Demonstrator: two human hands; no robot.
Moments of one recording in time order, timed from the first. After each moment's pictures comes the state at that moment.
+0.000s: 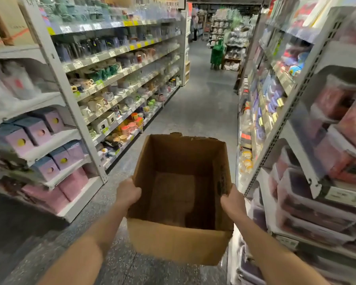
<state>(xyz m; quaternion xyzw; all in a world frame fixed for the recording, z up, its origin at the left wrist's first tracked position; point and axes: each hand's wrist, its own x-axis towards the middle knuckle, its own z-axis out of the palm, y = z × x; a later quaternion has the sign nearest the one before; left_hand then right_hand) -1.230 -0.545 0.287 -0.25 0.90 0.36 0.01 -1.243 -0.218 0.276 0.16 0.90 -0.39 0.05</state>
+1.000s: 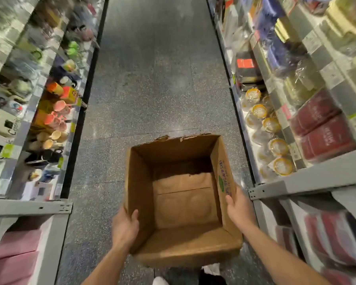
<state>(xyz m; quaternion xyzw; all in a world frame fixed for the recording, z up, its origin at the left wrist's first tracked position) -1.708 -0.523 0.004 -0.25 0.90 0.29 0.18 -1.666 -0.212 -0.019 0.37 0.80 -0.44 0.16</state>
